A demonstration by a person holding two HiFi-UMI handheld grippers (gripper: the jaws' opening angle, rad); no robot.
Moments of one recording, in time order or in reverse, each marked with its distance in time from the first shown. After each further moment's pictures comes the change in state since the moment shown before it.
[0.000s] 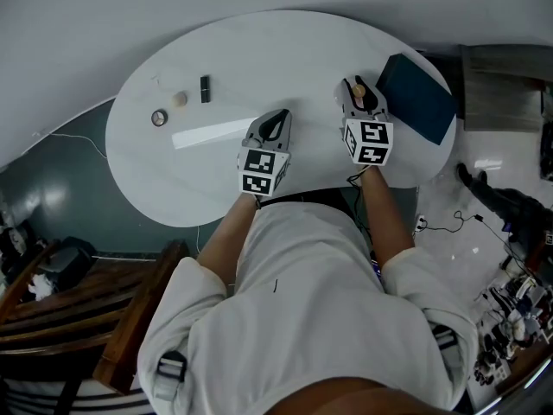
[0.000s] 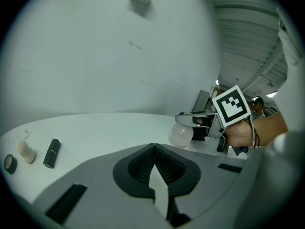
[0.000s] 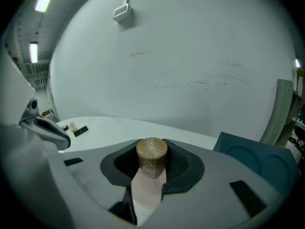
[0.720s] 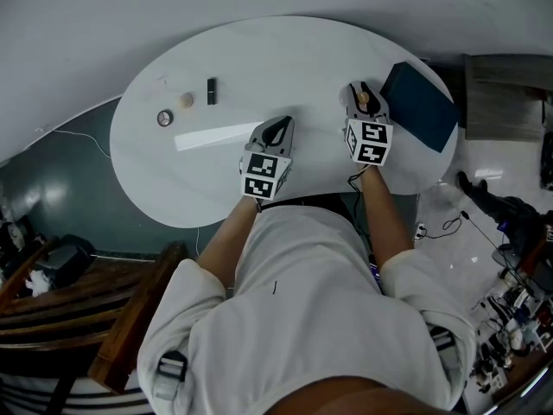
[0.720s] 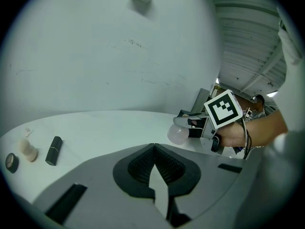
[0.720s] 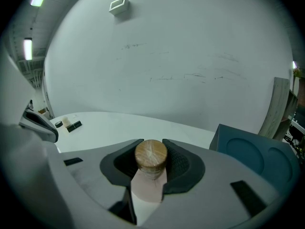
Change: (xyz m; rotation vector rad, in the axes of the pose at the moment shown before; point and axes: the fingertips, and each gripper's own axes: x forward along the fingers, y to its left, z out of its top) left arm -0.004 0.002 -0.008 0.002 0.023 -0.002; right arm 0.014 -0.012 -0.019 0.013 0.036 -0.052
